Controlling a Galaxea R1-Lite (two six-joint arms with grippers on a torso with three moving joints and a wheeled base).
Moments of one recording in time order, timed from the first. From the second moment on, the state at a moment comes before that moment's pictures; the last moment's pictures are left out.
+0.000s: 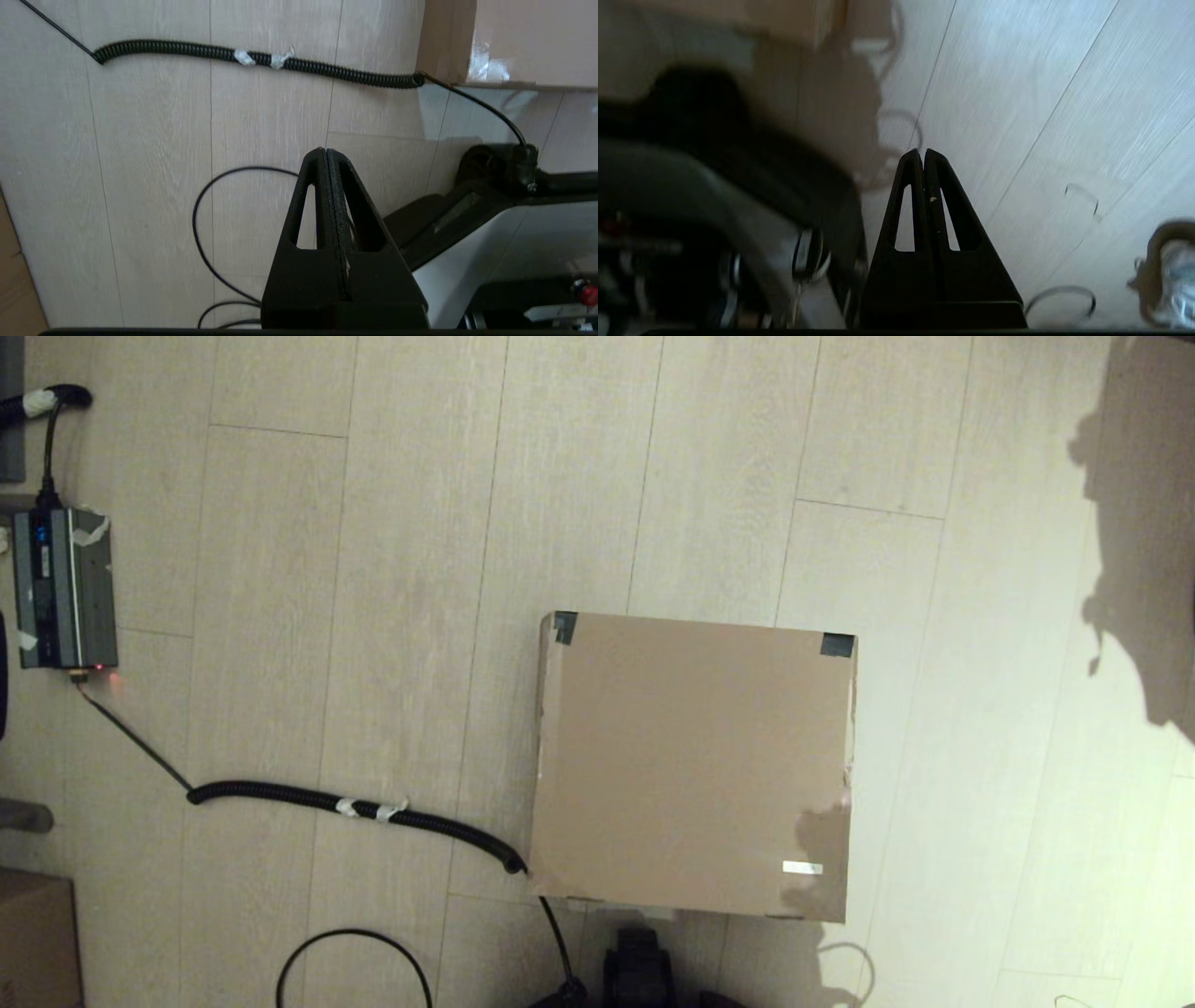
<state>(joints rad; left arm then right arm) 0.00 0.03 -0.03 0.07 0.00 0.03 0.10 0.31 -0.05 0.10 -0.01 -0.05</state>
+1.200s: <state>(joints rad) 0.00 0.00 -0.02 0.05 0.00 0.00 0.00 0.00 -0.03 0.07 -0.01 -0.01</state>
